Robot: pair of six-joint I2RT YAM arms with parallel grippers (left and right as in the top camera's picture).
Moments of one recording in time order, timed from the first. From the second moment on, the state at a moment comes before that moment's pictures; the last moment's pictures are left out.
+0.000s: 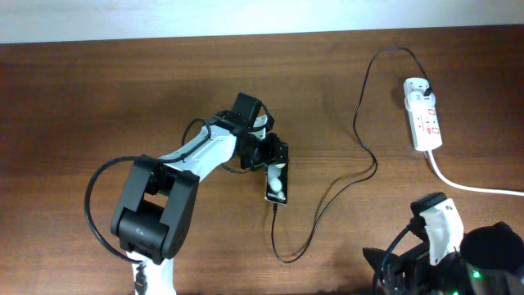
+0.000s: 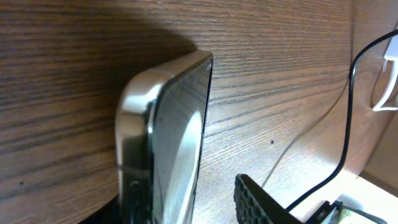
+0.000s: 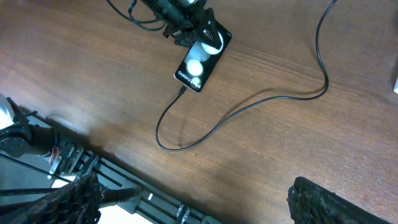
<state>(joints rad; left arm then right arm) -0.45 2.05 1.33 -0.51 0.56 -0.55 0.63 0.68 1.39 -1.51 -0.02 0.29</state>
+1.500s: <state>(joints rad) 0.01 0.56 1.47 -1.39 0.19 -0.05 0.62 0.79 1.27 -1.29 -0.05 0.37</state>
